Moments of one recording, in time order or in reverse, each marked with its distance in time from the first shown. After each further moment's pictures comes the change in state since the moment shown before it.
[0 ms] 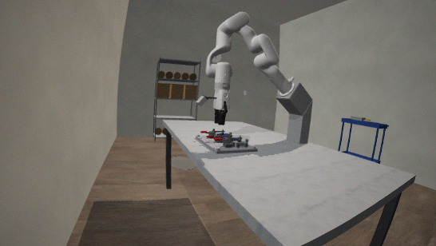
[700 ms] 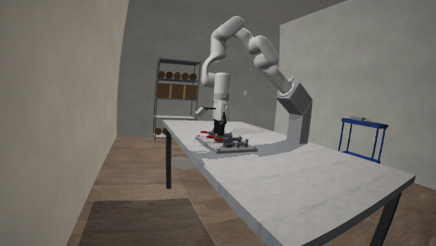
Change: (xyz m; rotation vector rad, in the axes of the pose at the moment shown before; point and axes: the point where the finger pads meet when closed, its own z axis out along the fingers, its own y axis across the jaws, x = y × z) arm 0.000 0.000 0.051 0.000 -0.006 0.000
